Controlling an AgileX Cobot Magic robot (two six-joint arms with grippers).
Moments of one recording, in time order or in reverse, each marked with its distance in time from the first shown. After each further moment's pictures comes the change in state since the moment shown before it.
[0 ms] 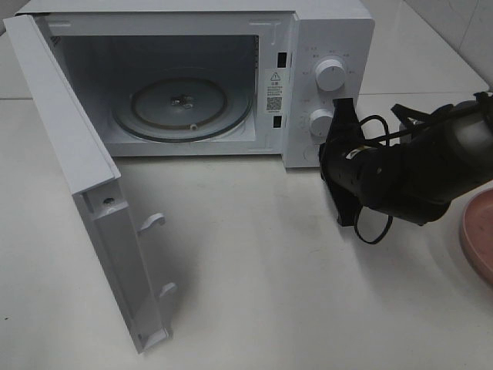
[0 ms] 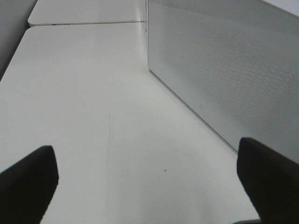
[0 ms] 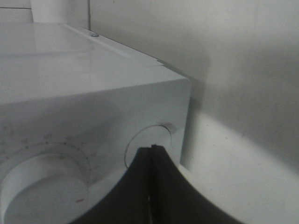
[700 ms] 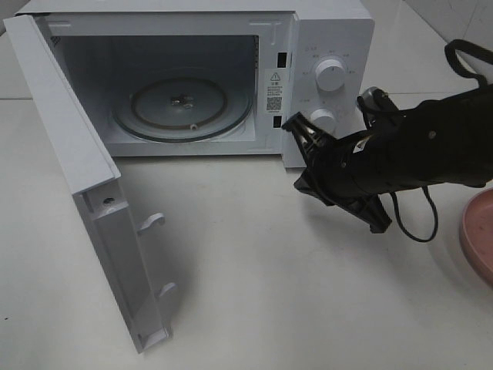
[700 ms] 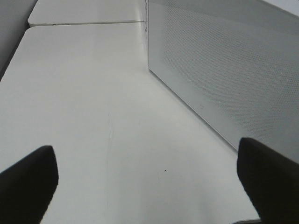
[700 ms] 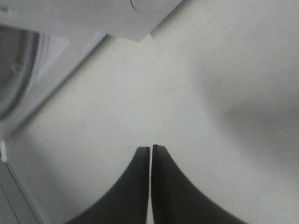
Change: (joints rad) left arm 0.000 0.000 0.000 0.000 0.000 0.000; right arm -0.004 -0.259 0.039 -0.283 0.587 -0.455
